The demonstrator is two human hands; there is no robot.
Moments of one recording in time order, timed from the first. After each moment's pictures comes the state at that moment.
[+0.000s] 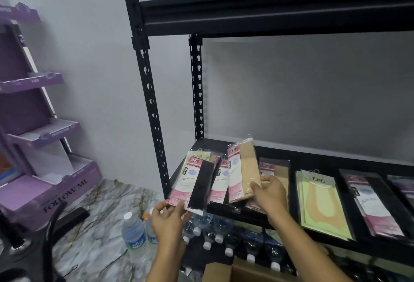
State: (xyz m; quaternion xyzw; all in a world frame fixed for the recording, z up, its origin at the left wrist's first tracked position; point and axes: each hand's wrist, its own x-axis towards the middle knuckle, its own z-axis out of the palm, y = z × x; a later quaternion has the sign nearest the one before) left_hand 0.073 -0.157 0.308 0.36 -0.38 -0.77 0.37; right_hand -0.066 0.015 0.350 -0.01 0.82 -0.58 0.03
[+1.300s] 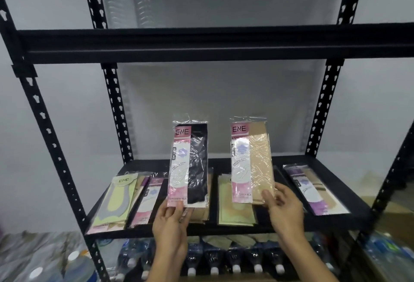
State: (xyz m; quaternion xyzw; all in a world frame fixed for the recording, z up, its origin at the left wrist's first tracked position) left_hand 0.013 0.004 0.354 0.17 -0.32 -0.90 0.23; right_hand -0.027 0.227 0.380 0.02 0.72 -0.68 -0.16
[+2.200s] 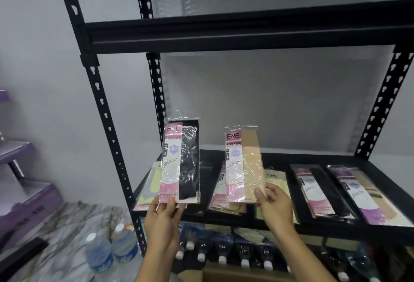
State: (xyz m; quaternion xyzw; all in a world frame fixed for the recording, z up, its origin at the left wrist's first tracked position) left_hand 0.052 -0.086 0.347 0.21 -0.29 -0.88 0.32; right_hand -0.040 0.130 0.354 0.01 0.73 -0.68 -0.04
